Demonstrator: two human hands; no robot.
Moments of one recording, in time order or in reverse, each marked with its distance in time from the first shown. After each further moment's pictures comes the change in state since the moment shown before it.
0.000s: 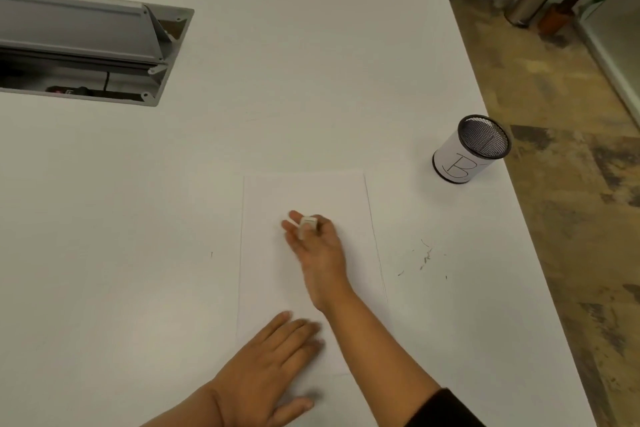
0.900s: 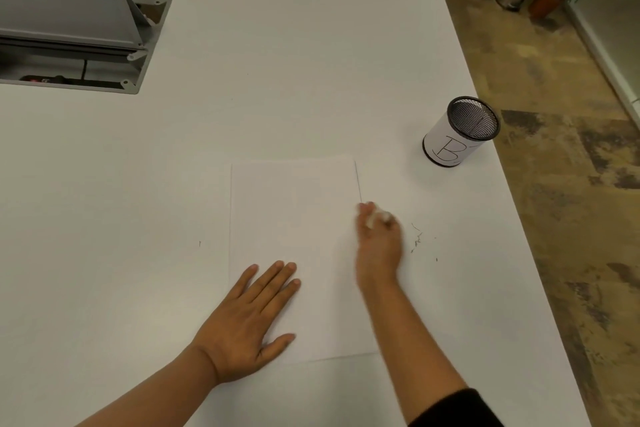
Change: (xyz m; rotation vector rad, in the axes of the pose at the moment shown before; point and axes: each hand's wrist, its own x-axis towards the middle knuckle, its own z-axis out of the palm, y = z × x) left_hand 0.010 -0.030 -0.001 0.137 -0.064 -0.176; right_hand 0.013 -0.027 -0.067 0.254 0.434 -0.268
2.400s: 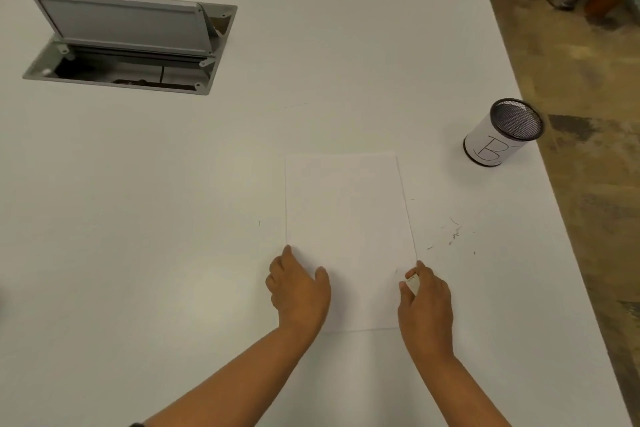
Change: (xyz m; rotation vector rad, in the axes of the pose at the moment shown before) left_hand 0.032 0.058 -0.066 -0.828 0.114 -1.297; right_hand -0.087 -0.009 -0.077 -1.570 -0.122 -0.436
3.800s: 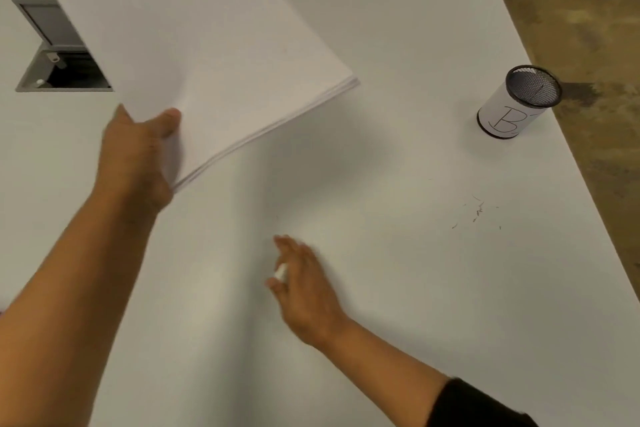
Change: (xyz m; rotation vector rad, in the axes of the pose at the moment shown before) left_hand 0.114 0.050 -0.210 -0.804 0.129 0.428; right_hand -0.054 -0.125 0.102 0.344 -0.358 -0.565
